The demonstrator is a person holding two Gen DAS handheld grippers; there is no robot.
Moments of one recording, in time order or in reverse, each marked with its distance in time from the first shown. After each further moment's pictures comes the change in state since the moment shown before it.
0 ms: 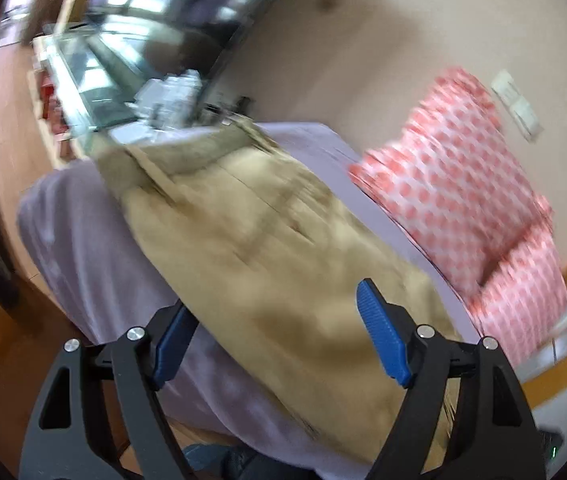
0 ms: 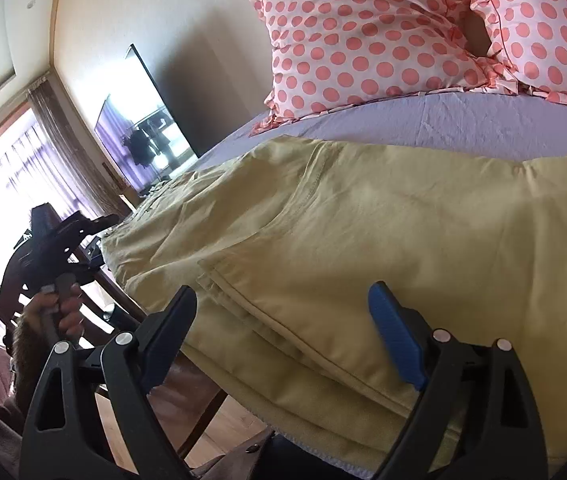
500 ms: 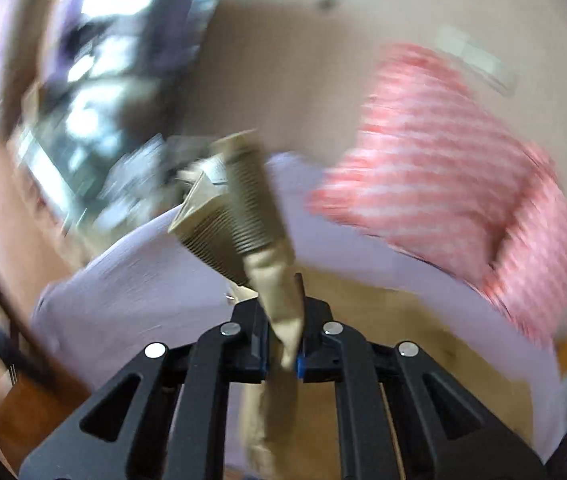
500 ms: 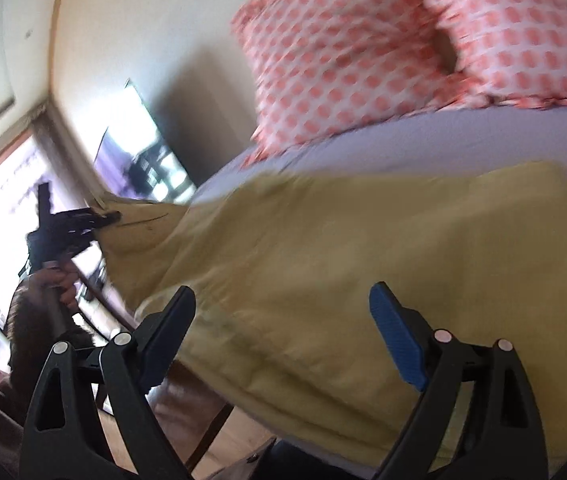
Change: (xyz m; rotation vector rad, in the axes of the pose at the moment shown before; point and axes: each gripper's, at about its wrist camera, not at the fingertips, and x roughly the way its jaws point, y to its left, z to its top) left arm -0.019 -0.142 0.014 0.405 -0.067 0.024; right arm -0.046 -0.032 0.001 0.079 -0.149 -0.021
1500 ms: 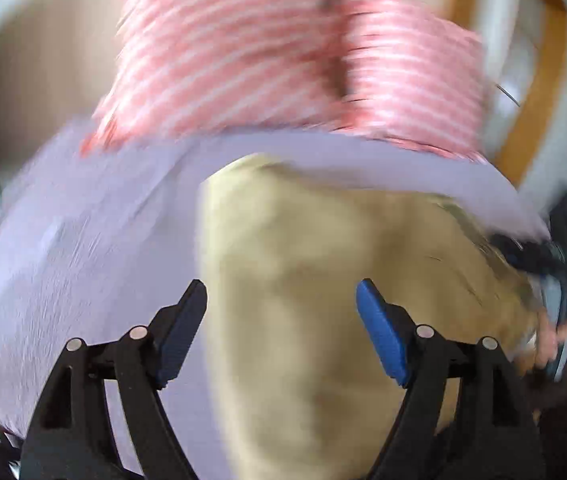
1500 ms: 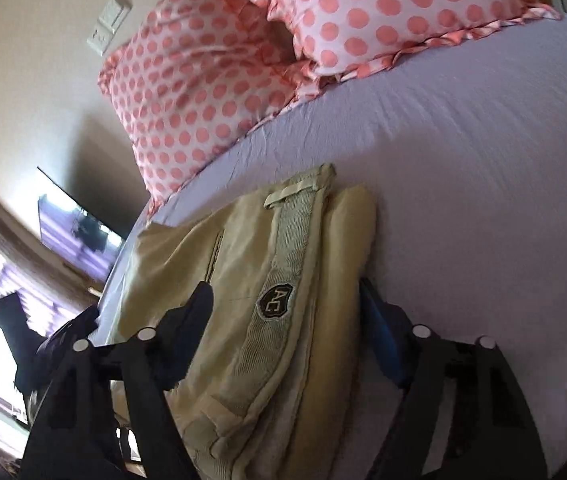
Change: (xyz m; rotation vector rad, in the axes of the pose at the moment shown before) left arm 0.059 -0.140 -0.087 0.383 0.333 -0.316; right arm -0.022 -0.134 0.044 0.313 0.077 -0.138
